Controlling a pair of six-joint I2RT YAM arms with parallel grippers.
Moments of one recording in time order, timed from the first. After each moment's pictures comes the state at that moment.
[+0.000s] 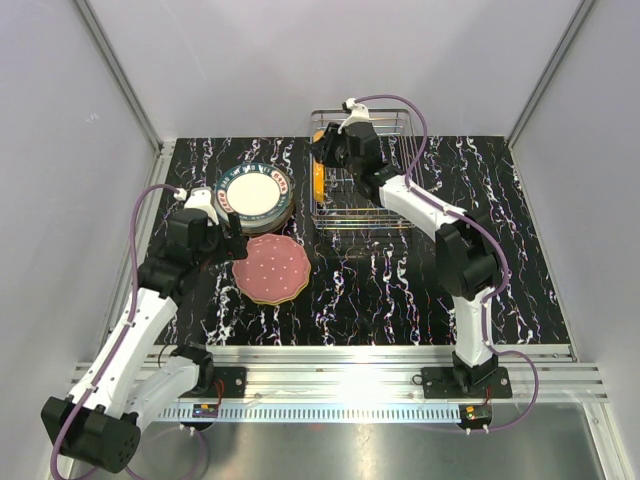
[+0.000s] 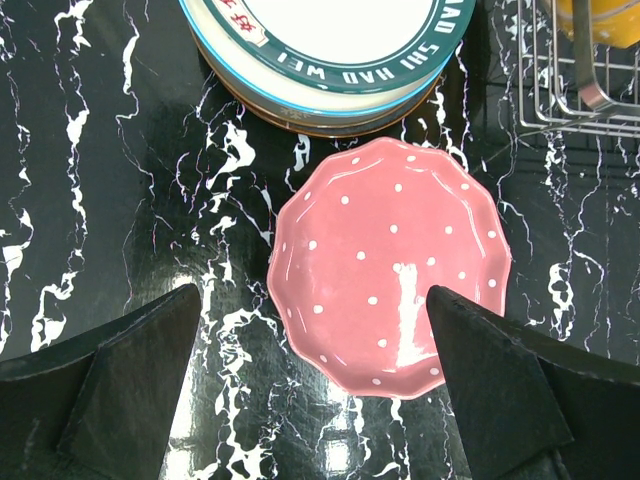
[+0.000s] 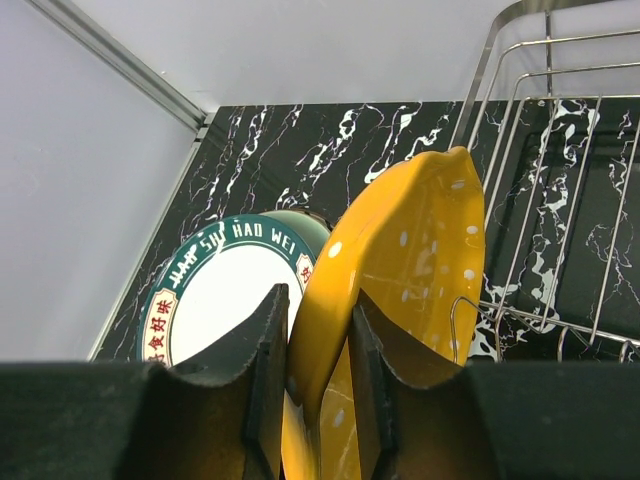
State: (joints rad) left arm -0.28 0.88 0.84 -0.60 -0.13 -0.32; right arm 0.54 2.06 1.70 0.17 -0.02 0.51
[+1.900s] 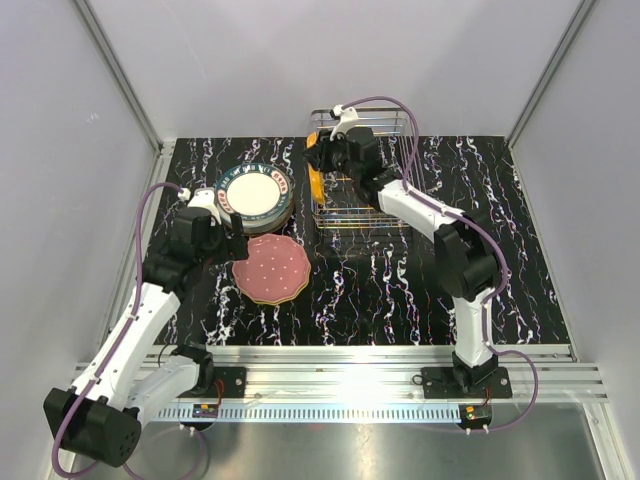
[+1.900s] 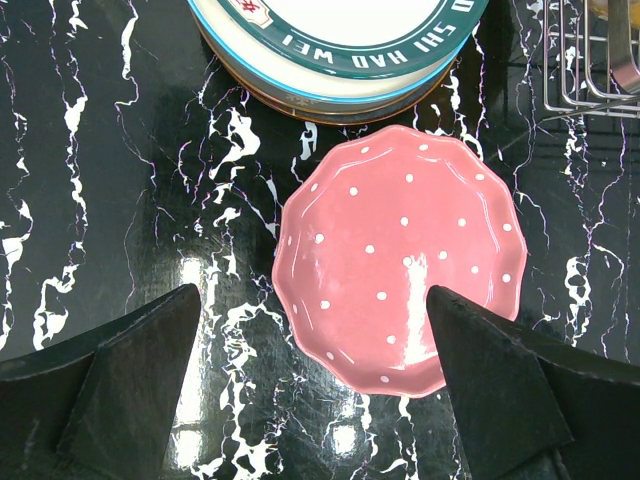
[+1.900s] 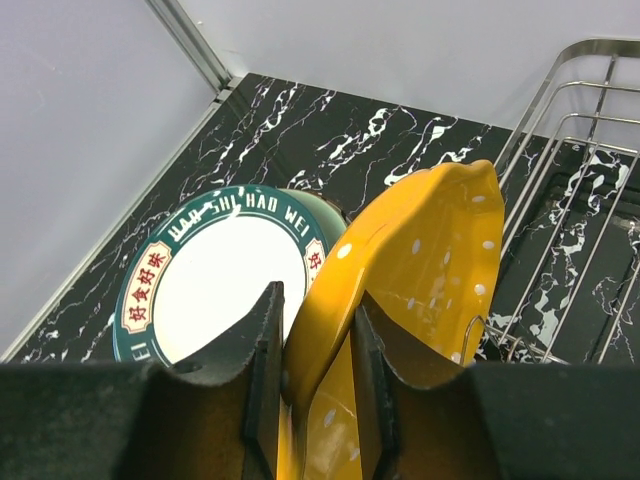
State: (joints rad) left arm -0.28 0.92 0.84 -0.60 -0.14 -0.31; right arm 0.55 2.07 1.66 0.24 -0.14 0.32
